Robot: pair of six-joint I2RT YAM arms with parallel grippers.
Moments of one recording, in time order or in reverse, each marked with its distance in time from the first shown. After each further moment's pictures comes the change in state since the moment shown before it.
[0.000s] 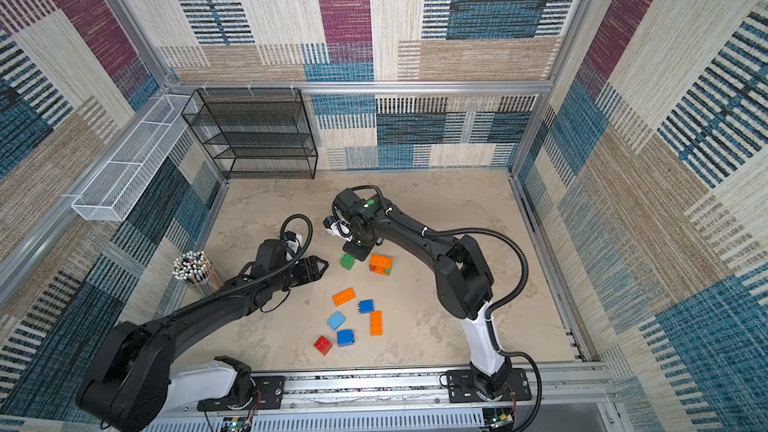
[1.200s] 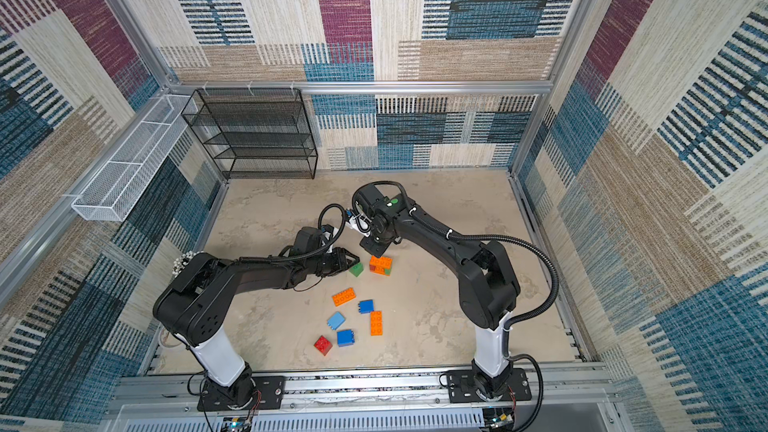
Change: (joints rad) left arm -0.108 0.421 0.187 0.261 0.200 -0.135; right arm -0.083 -0.144 -0.158 0.075 -0.005 -0.001
